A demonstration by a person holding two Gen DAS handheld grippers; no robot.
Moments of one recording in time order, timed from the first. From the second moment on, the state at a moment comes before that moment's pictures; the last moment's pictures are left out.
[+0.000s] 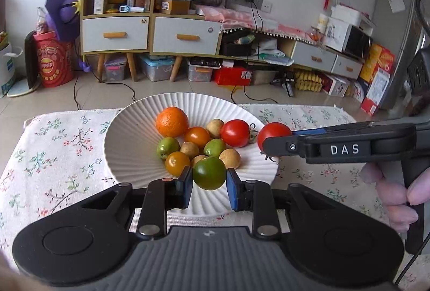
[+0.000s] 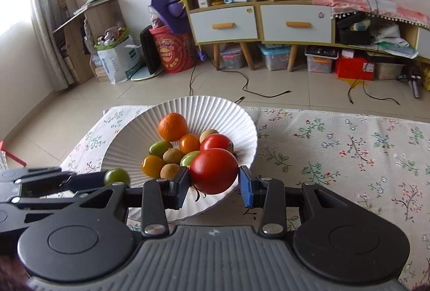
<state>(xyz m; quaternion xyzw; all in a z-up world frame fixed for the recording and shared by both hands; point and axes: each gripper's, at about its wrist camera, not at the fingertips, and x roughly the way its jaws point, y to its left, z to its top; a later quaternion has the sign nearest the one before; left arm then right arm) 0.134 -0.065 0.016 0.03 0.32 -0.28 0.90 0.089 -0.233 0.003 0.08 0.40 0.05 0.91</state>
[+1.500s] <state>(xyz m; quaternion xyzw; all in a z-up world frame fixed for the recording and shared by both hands) 0.152 -0.080 0.010 0.04 0.34 -0.30 0.89 0.099 -0.235 0.005 0.07 0.39 0.07 0.92</state>
